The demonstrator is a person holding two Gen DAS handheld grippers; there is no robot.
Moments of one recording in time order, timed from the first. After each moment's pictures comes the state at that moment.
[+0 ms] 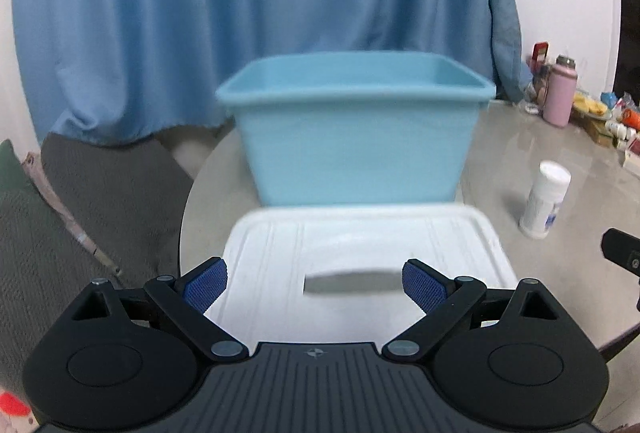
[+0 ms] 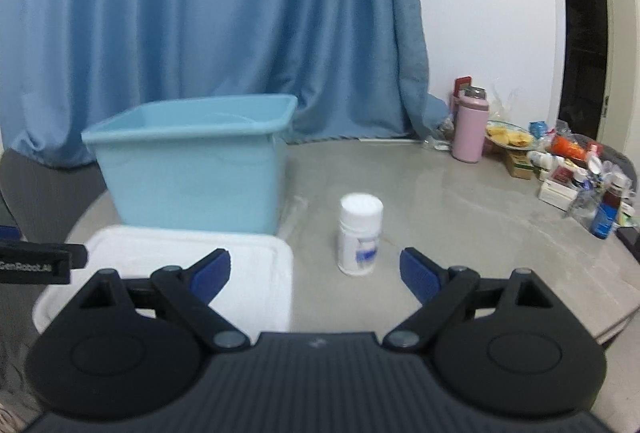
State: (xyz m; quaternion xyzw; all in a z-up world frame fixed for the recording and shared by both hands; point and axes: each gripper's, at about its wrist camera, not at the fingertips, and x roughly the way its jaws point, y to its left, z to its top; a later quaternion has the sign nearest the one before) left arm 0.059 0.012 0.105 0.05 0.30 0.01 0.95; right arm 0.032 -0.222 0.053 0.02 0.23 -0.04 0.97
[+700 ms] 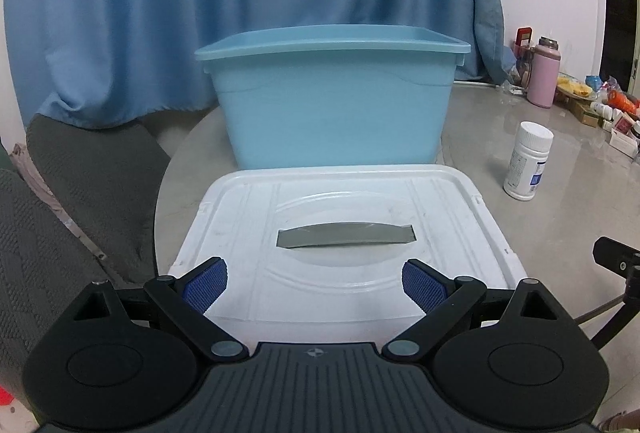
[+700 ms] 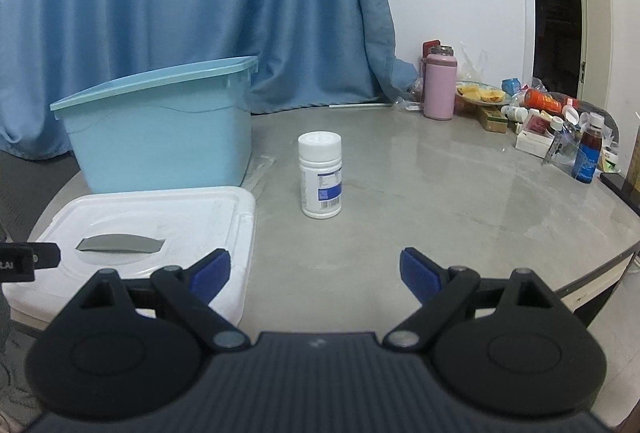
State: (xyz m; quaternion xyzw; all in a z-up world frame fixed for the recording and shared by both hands) left arm 0.035 0.009 0.056 0.05 0.30 -0.01 0.95; right arm 0.016 -0.246 -0.001 0.04 0.24 -0.08 0.97
